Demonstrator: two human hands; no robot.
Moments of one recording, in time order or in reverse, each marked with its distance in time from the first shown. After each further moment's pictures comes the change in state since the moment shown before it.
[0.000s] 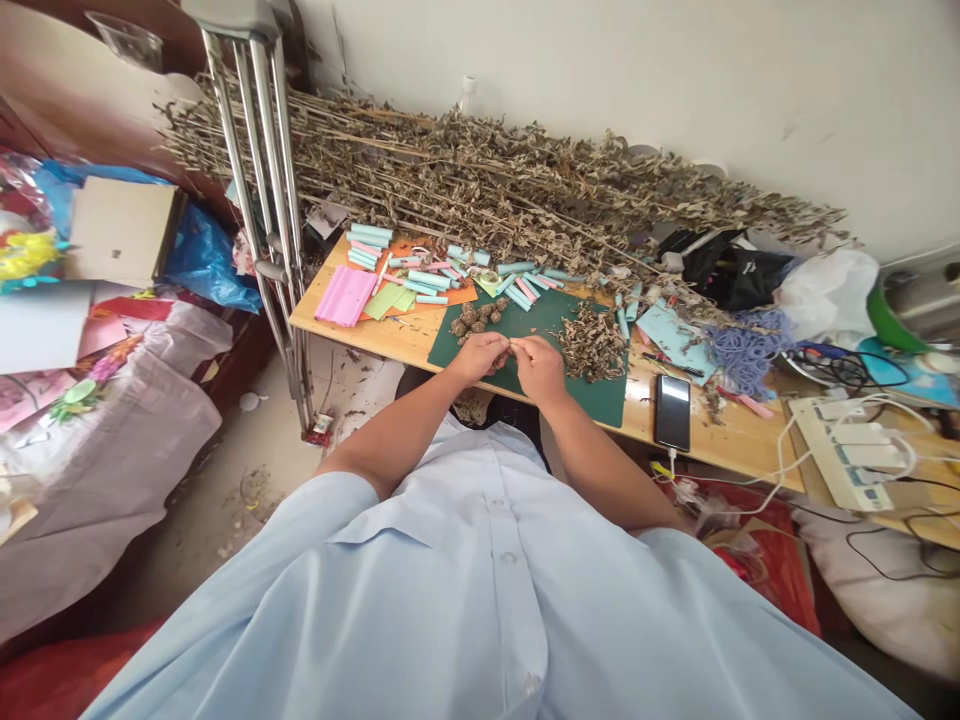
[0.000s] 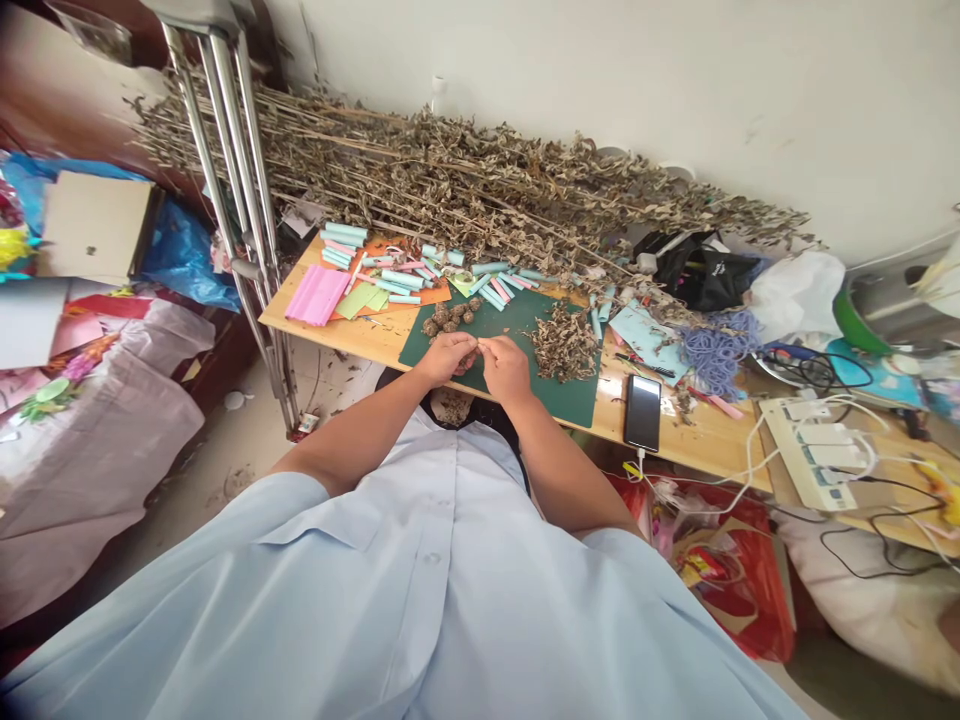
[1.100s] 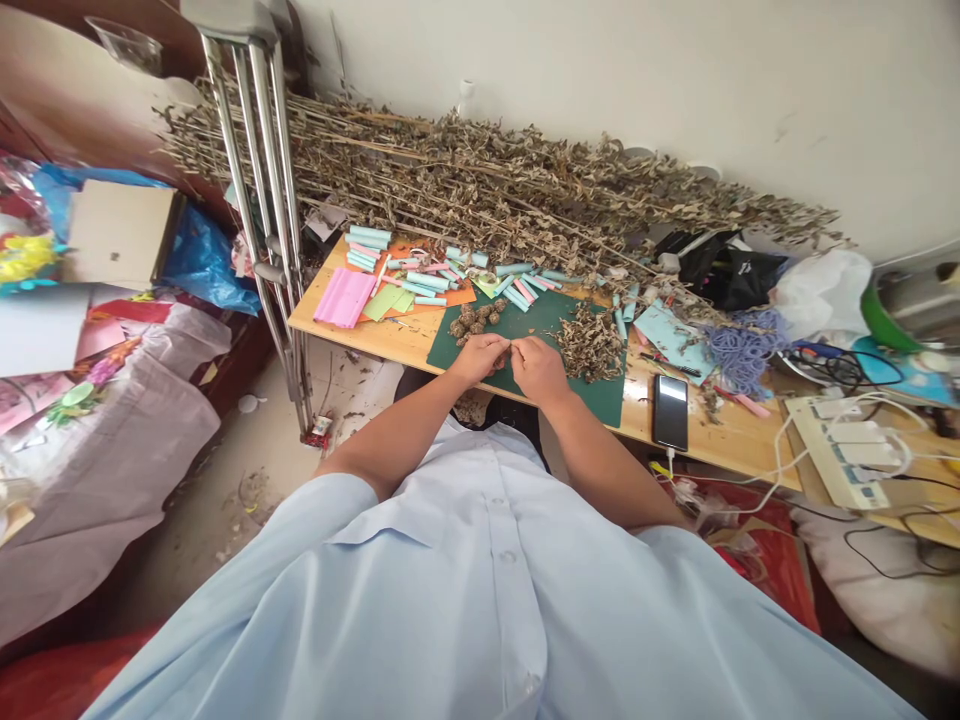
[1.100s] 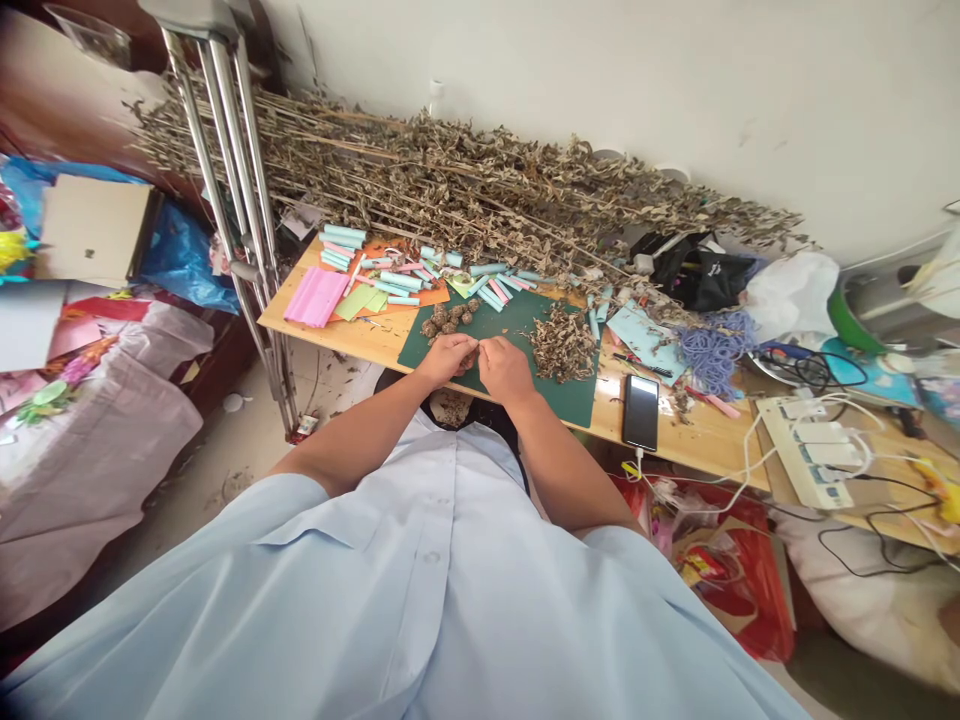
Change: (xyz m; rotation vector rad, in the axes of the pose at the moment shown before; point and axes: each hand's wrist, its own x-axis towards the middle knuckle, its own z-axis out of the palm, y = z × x) left_hand 0.000 0.001 0.004 0.073 0.072 -0.010; right_hand 0.005 -0.004 -0.009 -0.382 -0.183 -0.136
